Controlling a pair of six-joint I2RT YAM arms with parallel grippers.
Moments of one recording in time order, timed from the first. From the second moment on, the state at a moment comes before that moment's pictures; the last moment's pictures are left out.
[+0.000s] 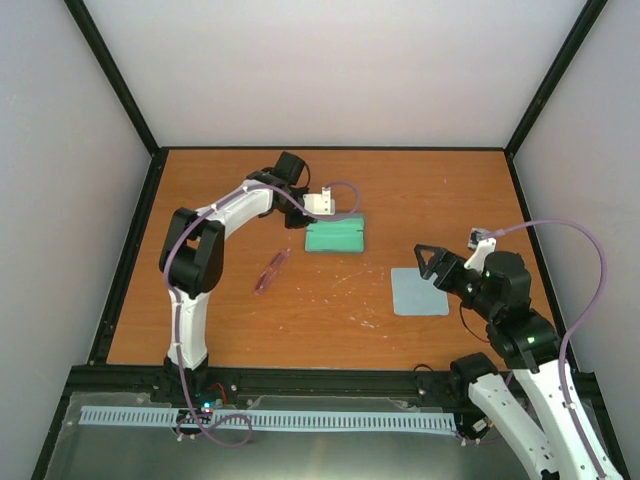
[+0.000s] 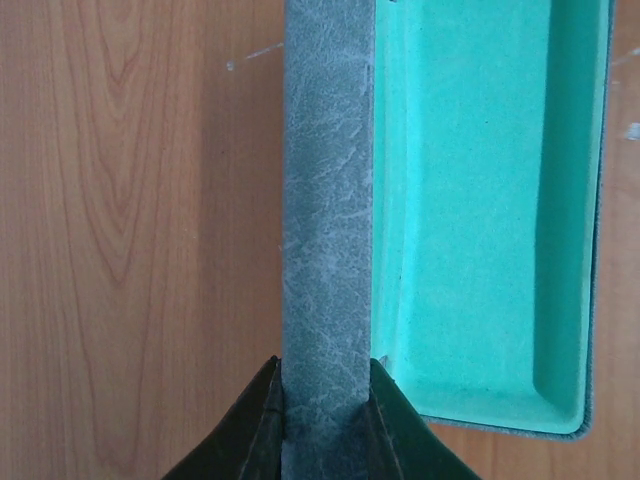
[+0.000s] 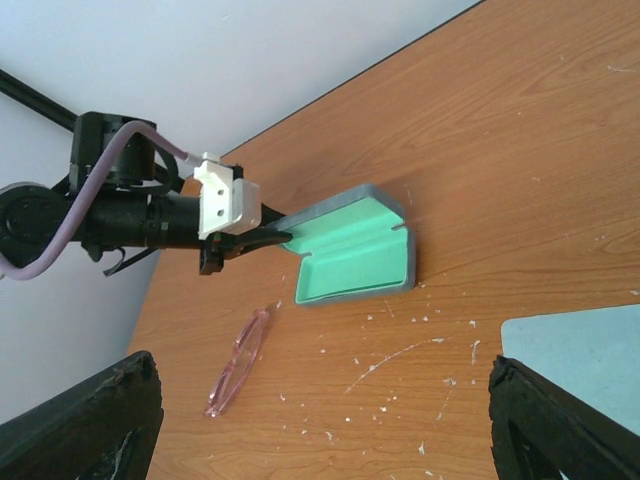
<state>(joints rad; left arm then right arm) -0.45 2.05 1.61 -0.65 0.31 1.11 0.31 0.49 0.74 -0.65 -0.18 0.70</state>
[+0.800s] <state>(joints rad) -0.52 2.15 1.75 -0.74 0.33 1.05 0.31 0.55 0.72 -0.59 -0.22 0.69</state>
